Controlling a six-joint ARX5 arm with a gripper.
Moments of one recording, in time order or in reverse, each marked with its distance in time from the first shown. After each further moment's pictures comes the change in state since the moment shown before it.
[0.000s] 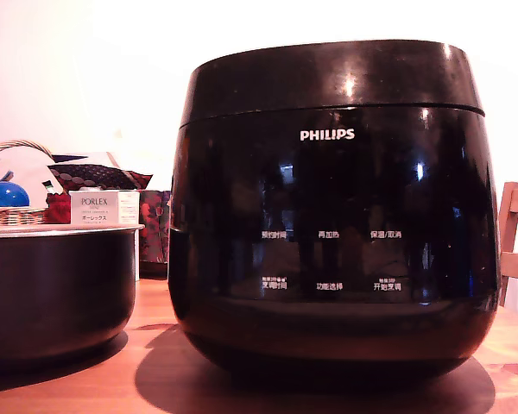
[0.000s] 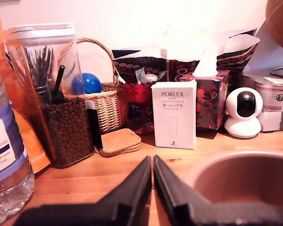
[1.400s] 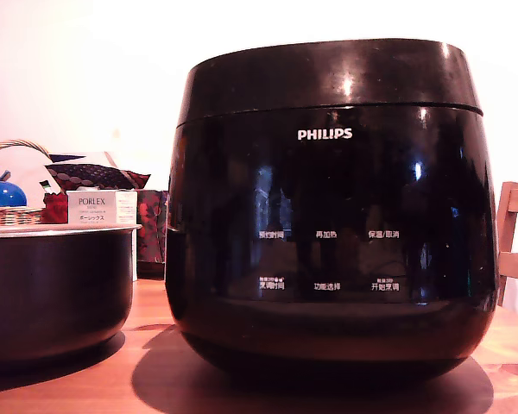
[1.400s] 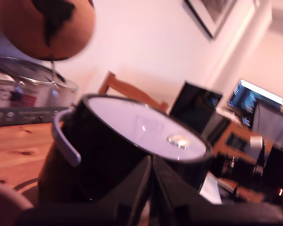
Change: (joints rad) arm -0.330 0.407 0.189 0.290 0.679 -0.518
